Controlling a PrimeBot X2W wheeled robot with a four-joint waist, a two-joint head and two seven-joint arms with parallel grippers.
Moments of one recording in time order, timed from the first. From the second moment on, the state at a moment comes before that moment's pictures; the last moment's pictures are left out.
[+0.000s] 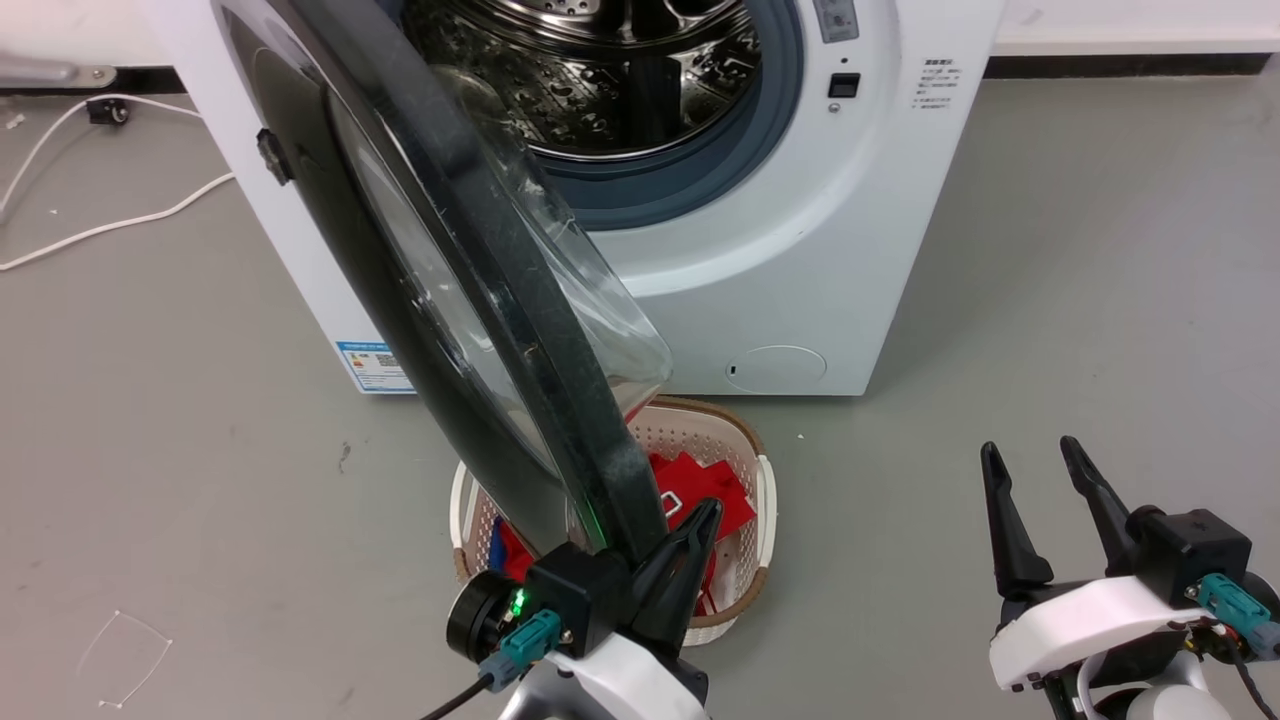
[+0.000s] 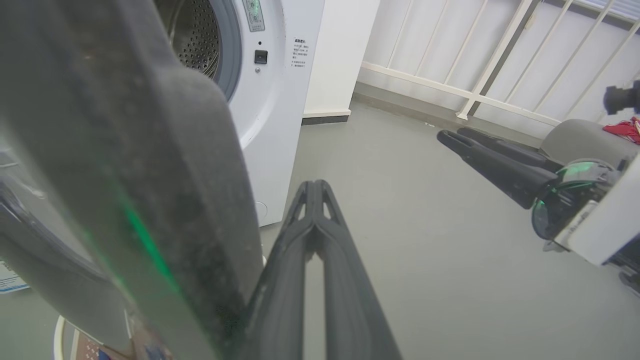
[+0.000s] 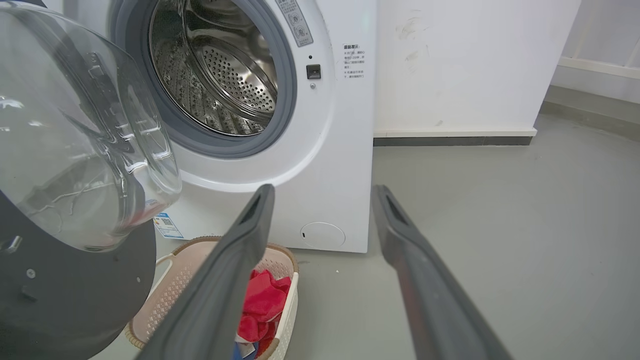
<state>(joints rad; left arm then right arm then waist) -0.11 0.09 -0.54 -0.01 -0.31 0.02 -0.02 -0.04 -0.05 -0.01 0.06 0.12 0.13 -0.09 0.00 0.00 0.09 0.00</state>
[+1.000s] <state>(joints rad) 0.05 0.12 -0.39 -0.18 -0.37 0.18 -0.07 0.01 -0.05 -0.06 -0.03 0.08 0.13 -0.03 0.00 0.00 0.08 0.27</state>
